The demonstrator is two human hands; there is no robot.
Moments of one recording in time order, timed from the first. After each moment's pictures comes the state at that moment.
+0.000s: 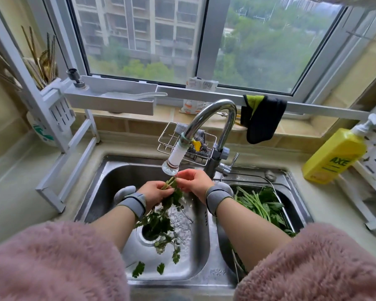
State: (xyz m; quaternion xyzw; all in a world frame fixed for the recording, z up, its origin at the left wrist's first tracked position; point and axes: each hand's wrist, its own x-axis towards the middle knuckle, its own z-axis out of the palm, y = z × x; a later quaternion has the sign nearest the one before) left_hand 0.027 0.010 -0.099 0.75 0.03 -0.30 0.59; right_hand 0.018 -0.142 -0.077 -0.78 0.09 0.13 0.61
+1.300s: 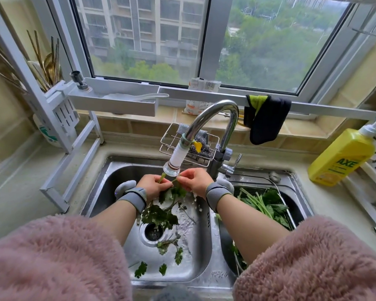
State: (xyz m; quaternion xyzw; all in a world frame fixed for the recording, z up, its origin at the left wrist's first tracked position) left_hand 0.041 0.014 -0.093 0.79 0.05 -0.24 0.57; right_hand 0.029 -0.146 -0.077 -0.86 0.04 0.14 0.50
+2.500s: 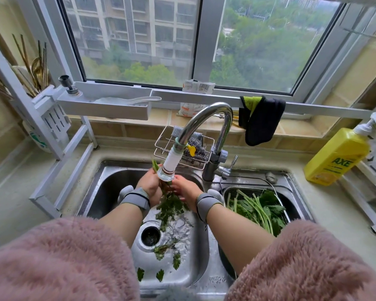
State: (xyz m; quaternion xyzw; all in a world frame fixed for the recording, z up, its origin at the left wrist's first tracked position) left_hand 0.053 -0.017 -0.081 0.61 0.14 -0.22 0.75; right_hand 0.025 -0.124 -0.081 -0.72 0.13 0.21 0.64
